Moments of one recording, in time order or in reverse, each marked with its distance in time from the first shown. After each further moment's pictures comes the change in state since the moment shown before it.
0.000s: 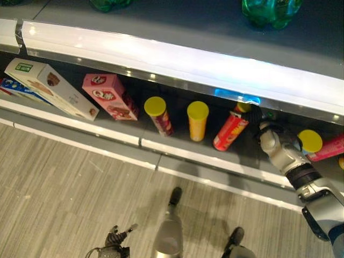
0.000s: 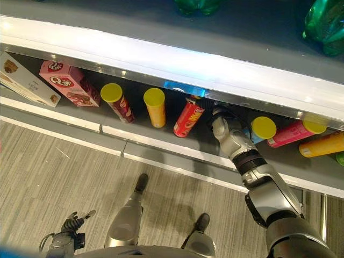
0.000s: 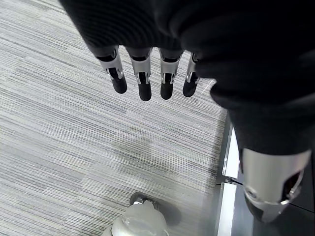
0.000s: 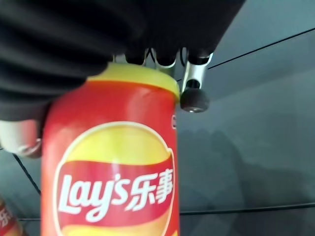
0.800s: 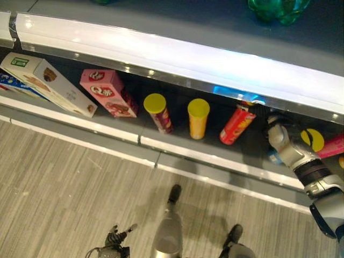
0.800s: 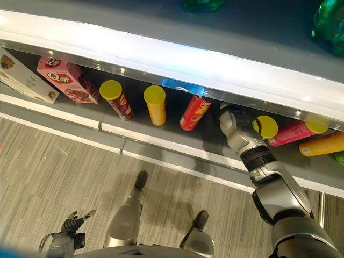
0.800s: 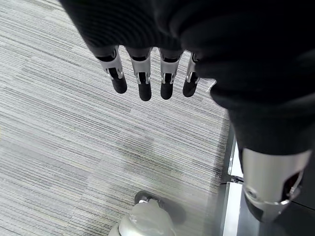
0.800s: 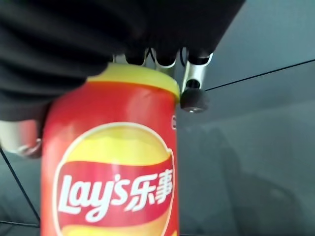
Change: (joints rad) left arm -0.002 0.000 0.001 0.000 0.000 -0.003 0.000; right arm -0.035 -0.082 0.001 -0.019 -0.037 -0.002 0.002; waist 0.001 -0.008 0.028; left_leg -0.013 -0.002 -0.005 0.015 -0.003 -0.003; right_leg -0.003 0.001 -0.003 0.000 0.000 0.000
